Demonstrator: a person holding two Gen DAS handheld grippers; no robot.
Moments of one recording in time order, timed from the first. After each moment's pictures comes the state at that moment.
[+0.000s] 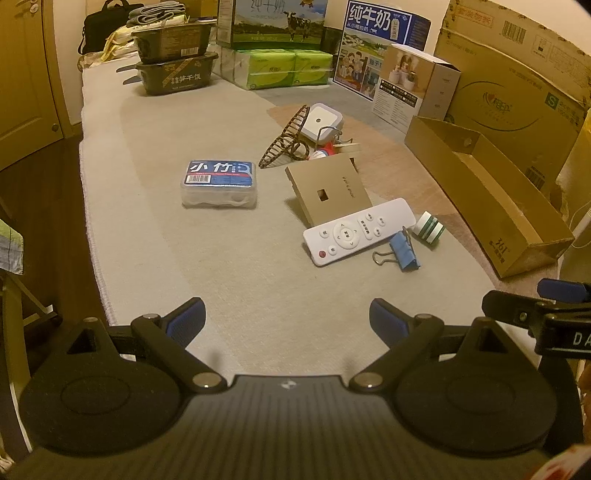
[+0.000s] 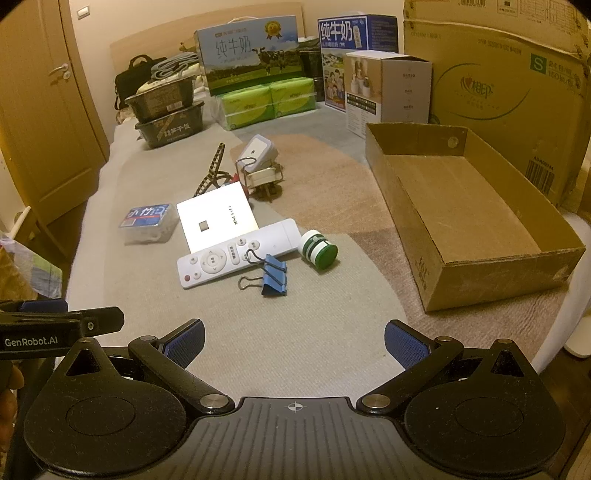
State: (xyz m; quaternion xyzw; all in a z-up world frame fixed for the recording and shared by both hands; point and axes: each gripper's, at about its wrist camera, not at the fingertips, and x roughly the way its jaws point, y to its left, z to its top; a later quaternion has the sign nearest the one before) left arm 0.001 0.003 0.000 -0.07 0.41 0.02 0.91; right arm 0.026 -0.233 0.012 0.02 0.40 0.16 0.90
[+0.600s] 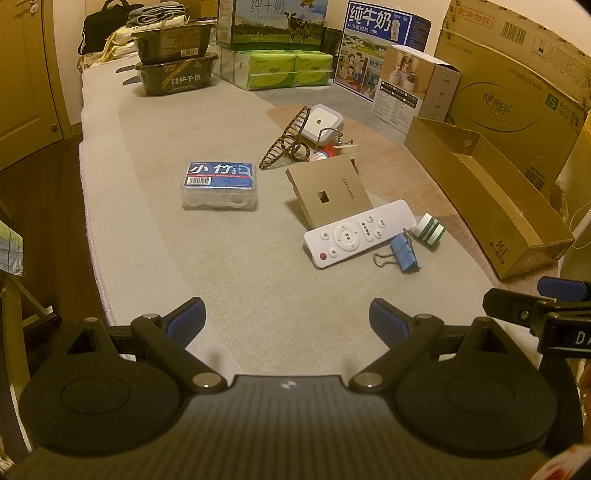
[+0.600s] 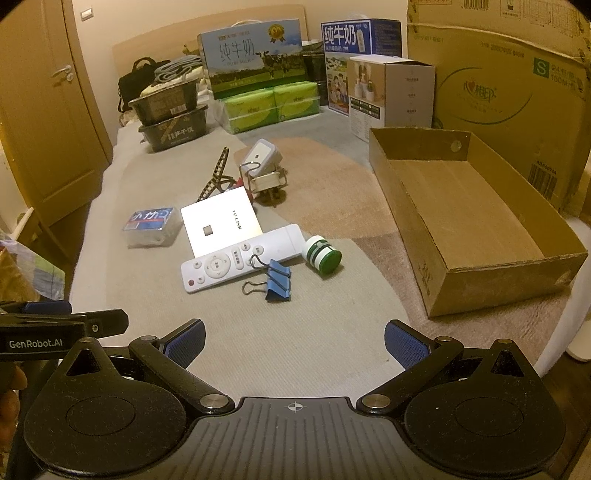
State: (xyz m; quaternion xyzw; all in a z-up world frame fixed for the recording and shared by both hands) left arm 0.002 0.002 0.001 -0.07 0.41 0.02 0.91; right arm 0.025 -0.230 0.013 0.02 0.39 0.17 0.90
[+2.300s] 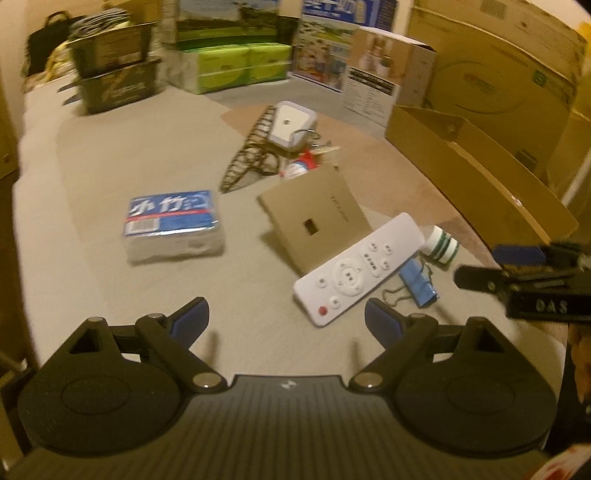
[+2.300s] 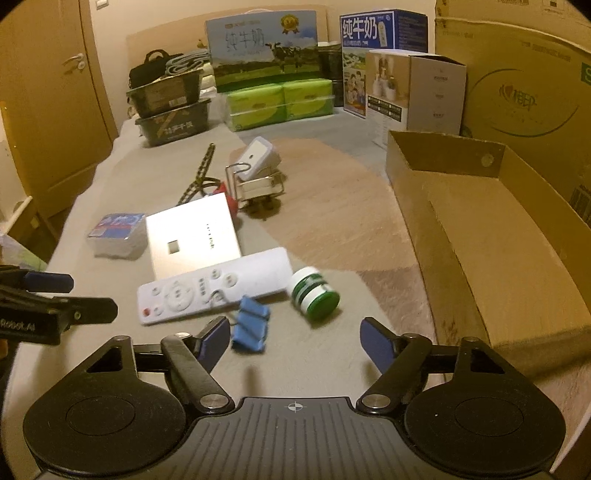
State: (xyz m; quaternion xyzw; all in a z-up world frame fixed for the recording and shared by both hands) left arm 0.086 0.011 -0.035 -0.03 0.41 -0.07 0.91; right arm 0.104 -0.225 -0.031 0.00 0.38 0.20 0.90
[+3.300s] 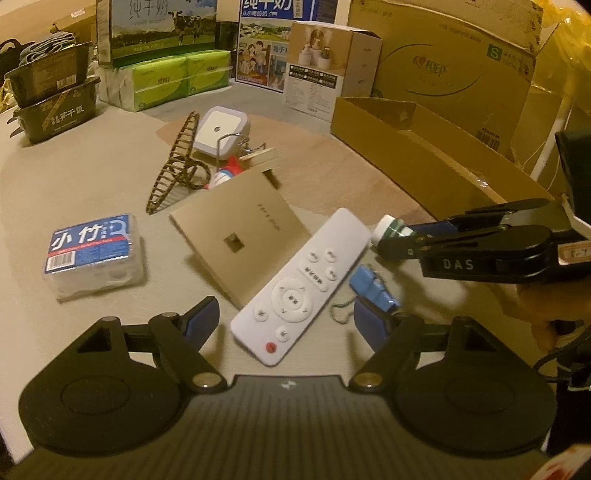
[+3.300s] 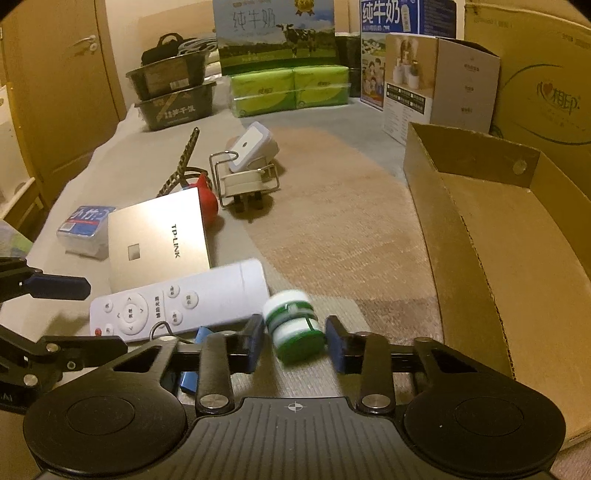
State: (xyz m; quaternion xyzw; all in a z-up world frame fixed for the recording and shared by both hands) left arm 0.099 -0.030 -0.049 0.00 0.39 -0.13 0.91; right arm 0.160 -0.223 -0.060 -0.02 0.38 0.23 0.90
